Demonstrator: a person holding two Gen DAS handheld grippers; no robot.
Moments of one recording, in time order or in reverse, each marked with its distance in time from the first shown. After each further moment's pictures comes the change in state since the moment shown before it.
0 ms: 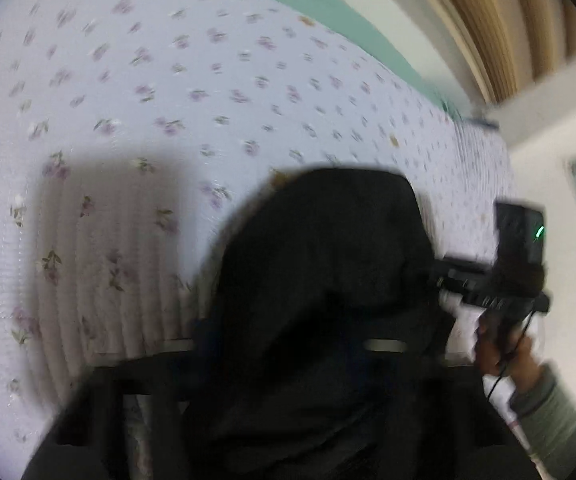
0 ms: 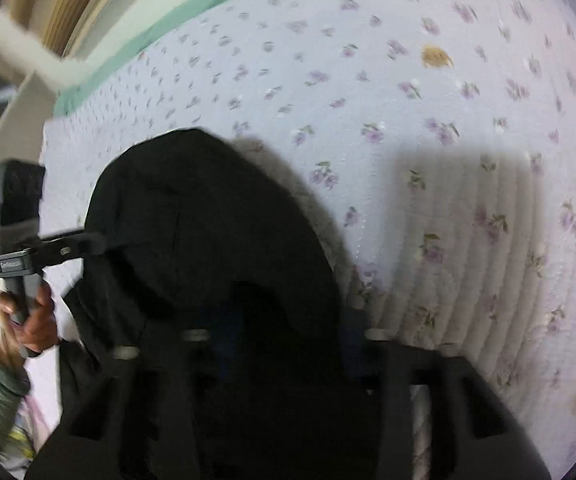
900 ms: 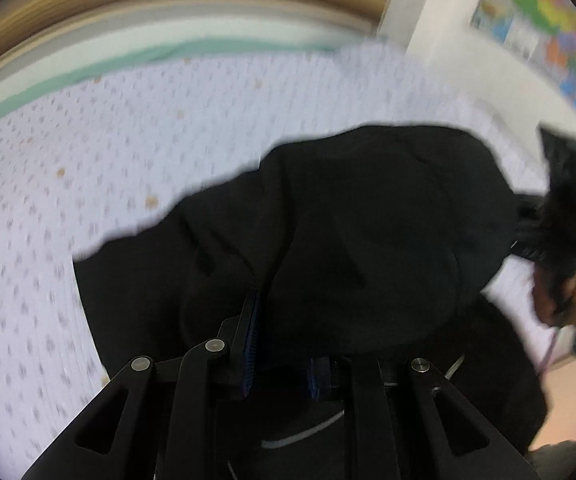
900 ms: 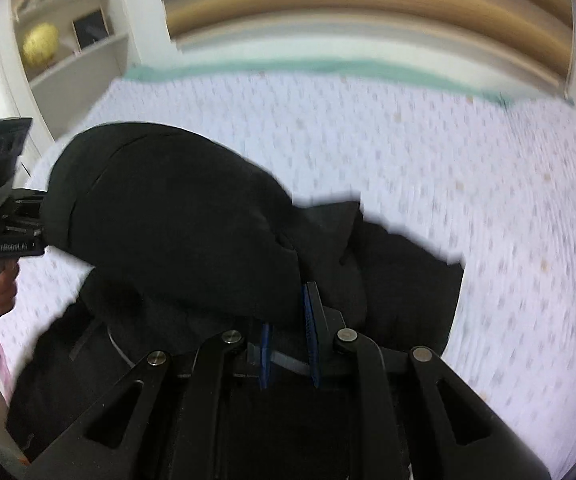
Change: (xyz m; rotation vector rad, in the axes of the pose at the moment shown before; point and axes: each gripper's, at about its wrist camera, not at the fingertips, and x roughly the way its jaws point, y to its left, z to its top) left arm -0.155 -0.166 -0.326 0.344 -0.108 0.224; right arm -0.194 0.167 -0.326 -0.185 -0.244 -0.253
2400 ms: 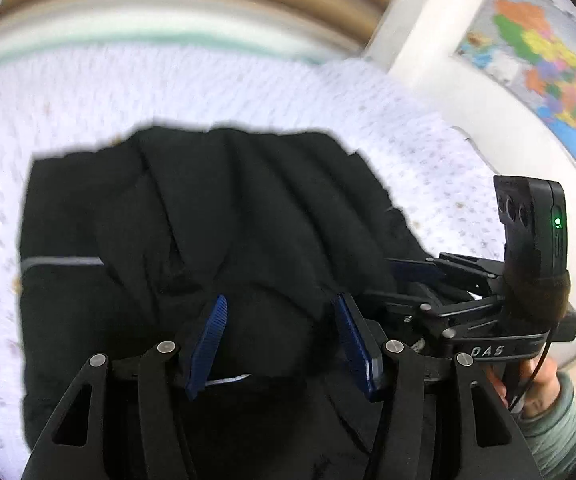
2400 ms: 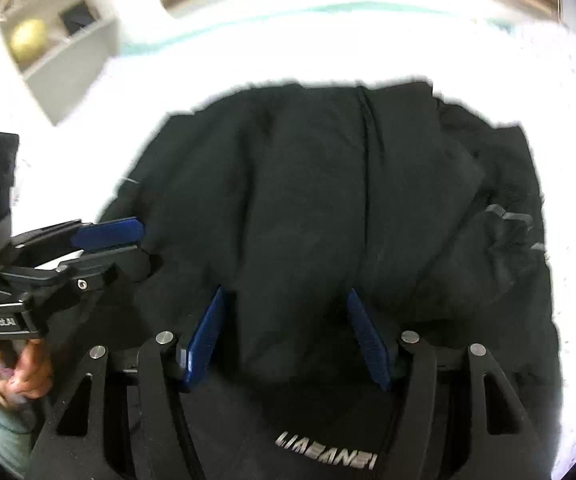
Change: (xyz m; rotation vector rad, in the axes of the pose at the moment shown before) left arm -0.009 -0.037 -0.108 -0.113 -0.174 -0.130; right arm -0.004 0.056 -0.093 0.104 -0.006 0.084
